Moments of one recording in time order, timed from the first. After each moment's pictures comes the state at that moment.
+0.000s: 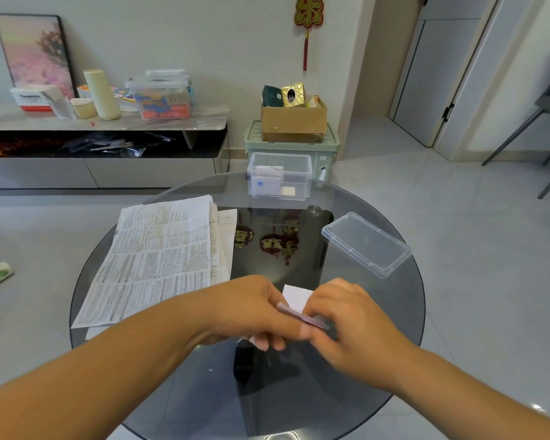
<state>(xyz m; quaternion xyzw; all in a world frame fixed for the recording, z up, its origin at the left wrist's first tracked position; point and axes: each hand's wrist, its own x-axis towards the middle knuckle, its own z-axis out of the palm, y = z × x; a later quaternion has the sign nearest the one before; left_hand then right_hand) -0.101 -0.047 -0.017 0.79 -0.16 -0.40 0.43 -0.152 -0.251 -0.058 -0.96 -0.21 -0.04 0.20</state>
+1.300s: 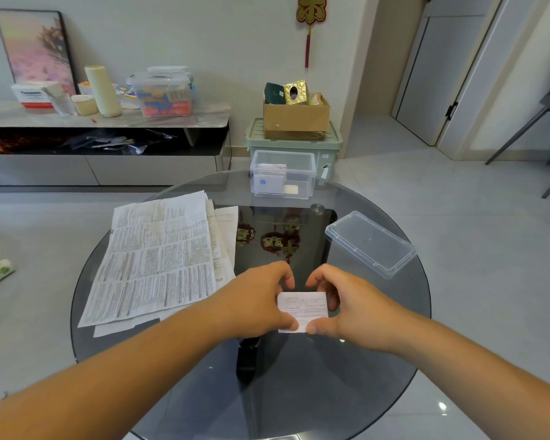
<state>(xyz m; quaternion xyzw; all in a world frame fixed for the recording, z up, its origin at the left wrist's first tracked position) -0.093 -0.057 -0.038 0.92 -0.23 -0.16 0.27 -0.125 -0.254 -0.040 -0.93 -0.10 0.12 0.33</state>
